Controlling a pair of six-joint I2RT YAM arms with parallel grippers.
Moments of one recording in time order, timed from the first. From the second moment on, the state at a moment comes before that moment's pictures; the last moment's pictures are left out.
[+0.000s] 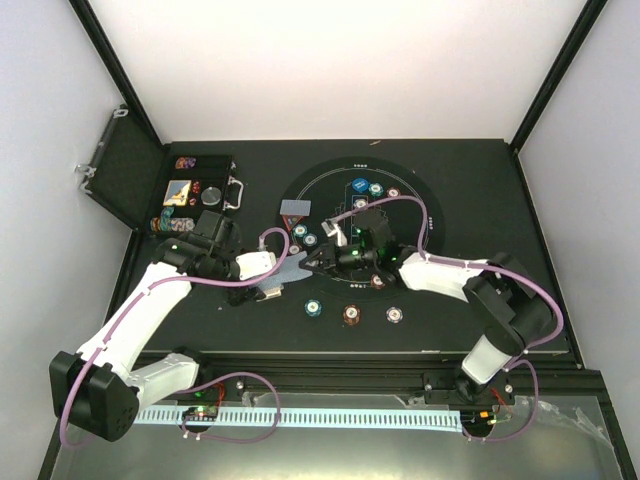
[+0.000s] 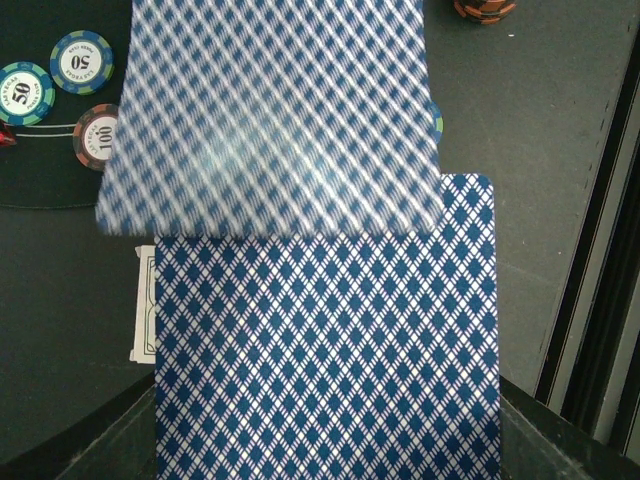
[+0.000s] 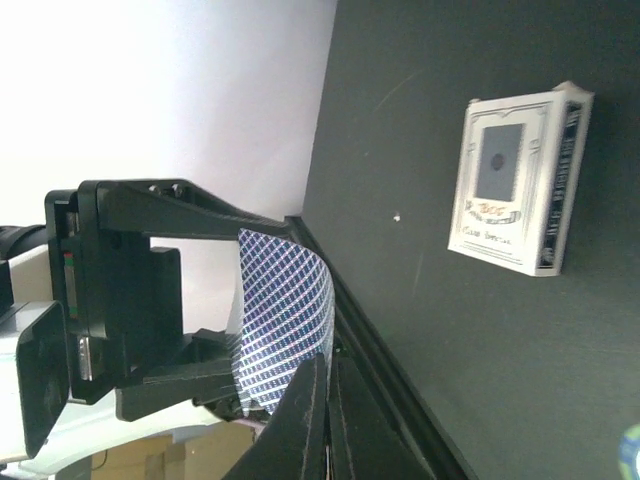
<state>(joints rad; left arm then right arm) -0.32 1.08 0.90 -1.00 0.39 0.85 0.74 1.65 0.85 0.37 -0.79 1.07</state>
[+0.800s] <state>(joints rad) -0.32 1.08 0.90 -1.00 0.39 0.85 0.30 1.78 0.90 -0.06 -0.72 0.66</state>
